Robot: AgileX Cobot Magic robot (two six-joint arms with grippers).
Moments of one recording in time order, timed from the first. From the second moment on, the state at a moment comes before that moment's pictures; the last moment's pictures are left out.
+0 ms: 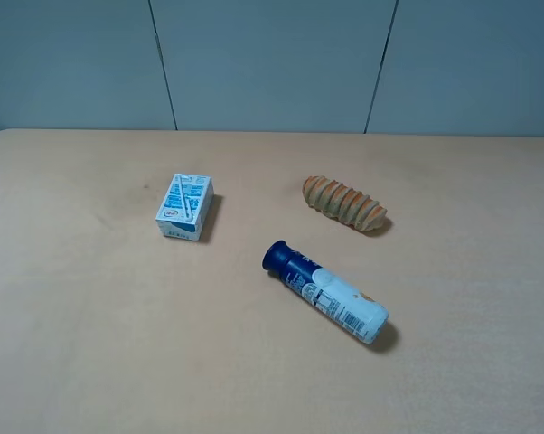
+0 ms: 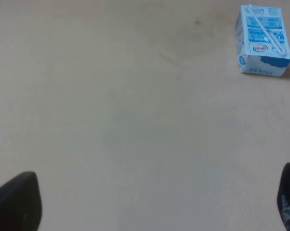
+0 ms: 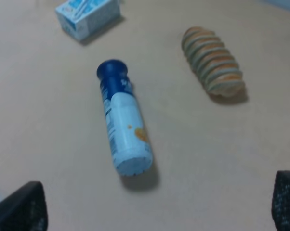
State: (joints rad) left arm 0.03 0.00 -0.50 0.01 1.06 0.02; right arm 0.73 0.04 -0.50 -0.03 1.03 0.09
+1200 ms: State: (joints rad) left arm 0.03 0.00 -0.50 0.01 1.06 0.02; right arm -0.05 0.00 -0.50 -0.03 1.02 0.10
